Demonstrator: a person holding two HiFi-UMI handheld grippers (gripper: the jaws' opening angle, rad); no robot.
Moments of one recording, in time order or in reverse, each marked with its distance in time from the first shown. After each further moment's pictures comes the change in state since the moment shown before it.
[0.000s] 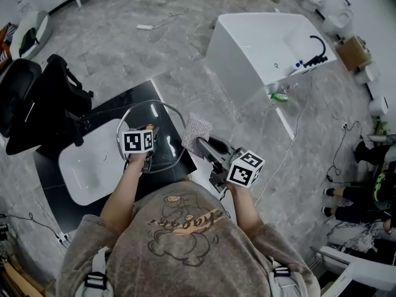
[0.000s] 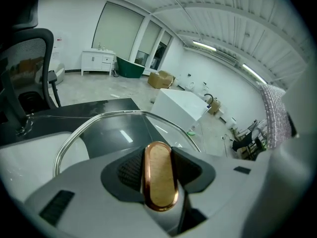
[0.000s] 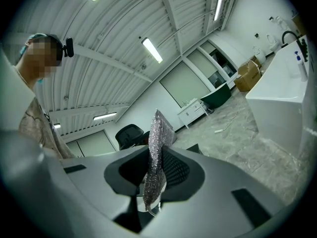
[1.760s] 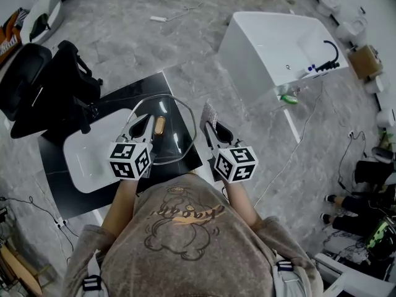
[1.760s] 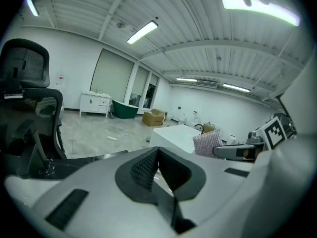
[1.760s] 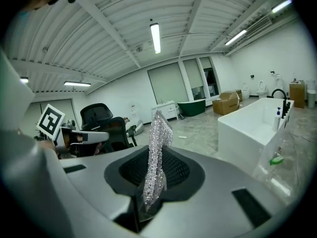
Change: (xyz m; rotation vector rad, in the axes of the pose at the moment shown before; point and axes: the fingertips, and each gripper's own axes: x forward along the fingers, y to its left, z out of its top) left arm -0.147 -0.054 0.074 0.146 -0.475 -0.016; right arm 0.022 -0.033 0.008 -0.269 0.108 -0.420
